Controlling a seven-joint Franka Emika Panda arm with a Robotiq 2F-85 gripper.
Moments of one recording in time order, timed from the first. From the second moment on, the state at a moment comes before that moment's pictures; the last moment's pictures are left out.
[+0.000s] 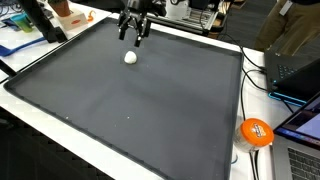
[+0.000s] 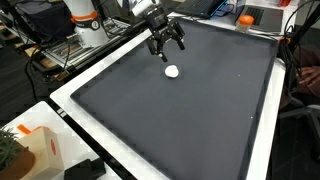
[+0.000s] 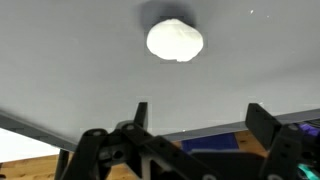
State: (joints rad) arm -0.03 0.22 0.18 -2.67 0.42 3.61 -0.08
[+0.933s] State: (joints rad) arm 0.08 0.32 0.07 -2.65 0.36 3.75 0.02
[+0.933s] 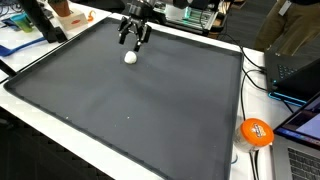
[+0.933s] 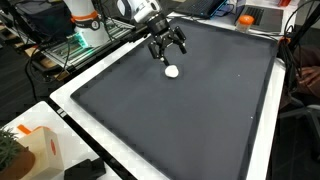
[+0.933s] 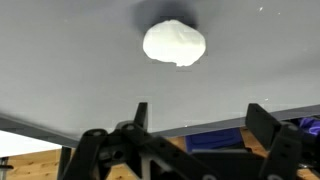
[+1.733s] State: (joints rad) arm 0.08 0.45 0.07 -2.62 0.25 3.98 0.12
